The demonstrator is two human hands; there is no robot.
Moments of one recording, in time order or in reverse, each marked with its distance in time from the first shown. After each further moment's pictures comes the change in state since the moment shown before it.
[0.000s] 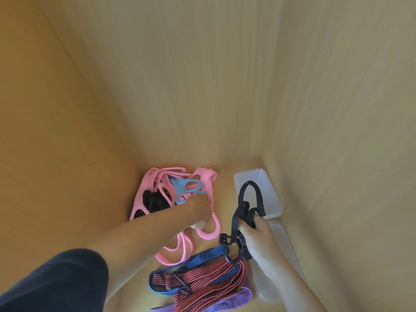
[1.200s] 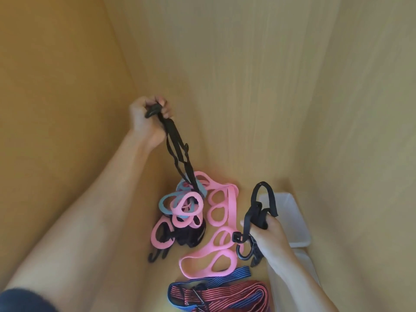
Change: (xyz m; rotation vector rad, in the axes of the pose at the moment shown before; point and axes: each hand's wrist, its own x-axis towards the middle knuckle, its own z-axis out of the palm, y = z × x) left_hand -0.170 -0.205 -0.062 -2.584 1.440 0.193; right_hand 0.042 -0.026 0.029 -0.169 -0.025 -0.065
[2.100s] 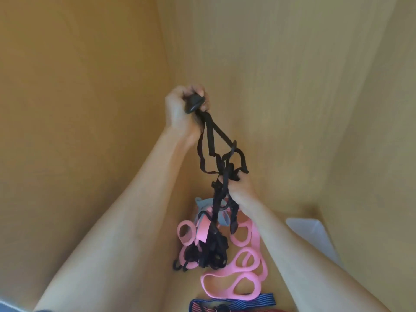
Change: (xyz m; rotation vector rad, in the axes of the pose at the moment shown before) left_hand -0.029 0.053 0.049 0.000 -0.057 0.156; right_hand 0.097 -0.111 0.126 -0.001 -0.131 -0.168
